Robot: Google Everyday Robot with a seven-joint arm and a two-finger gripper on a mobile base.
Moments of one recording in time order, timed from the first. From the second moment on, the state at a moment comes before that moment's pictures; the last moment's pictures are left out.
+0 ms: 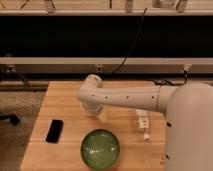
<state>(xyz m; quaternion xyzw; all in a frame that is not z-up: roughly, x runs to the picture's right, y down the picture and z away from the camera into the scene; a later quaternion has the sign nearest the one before) -0.046 0.151 0.813 -0.28 -0.10 -0.38 0.88</state>
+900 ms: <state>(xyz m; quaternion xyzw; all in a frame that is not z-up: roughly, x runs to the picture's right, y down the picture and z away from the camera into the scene) -0.045 0.149 0.814 -0.27 -0.10 -0.38 0.88</state>
